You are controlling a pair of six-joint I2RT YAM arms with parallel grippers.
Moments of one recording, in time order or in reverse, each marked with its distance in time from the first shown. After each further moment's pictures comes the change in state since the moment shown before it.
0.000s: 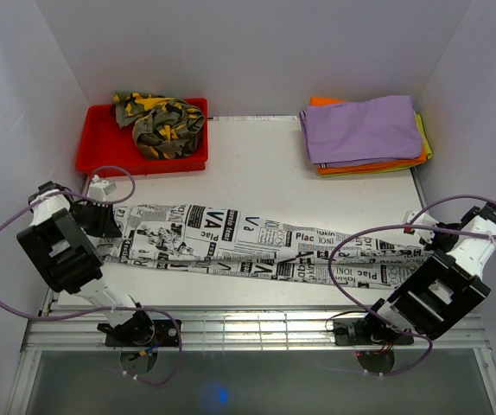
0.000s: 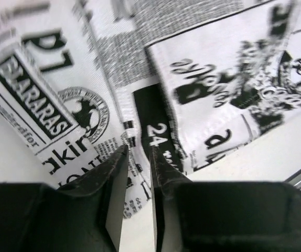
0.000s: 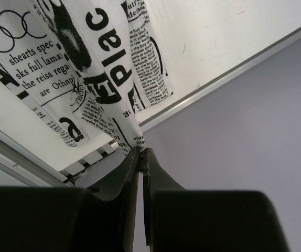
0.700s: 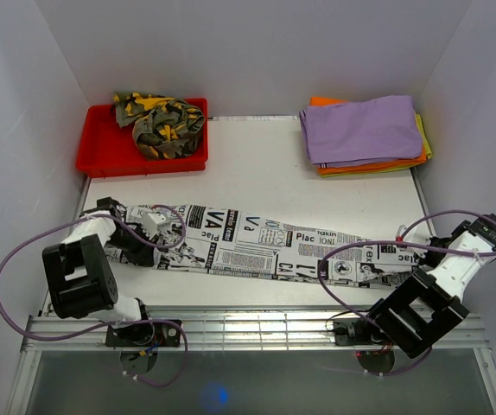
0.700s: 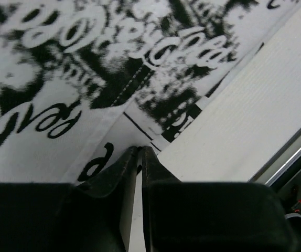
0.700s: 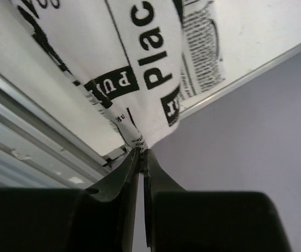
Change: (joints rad) left arm -0.351 -0.325 -0.412 0.079 -0.130 0.225; right arm -0.026 -0.164 -0.110 -0.034 0.071 -0.006
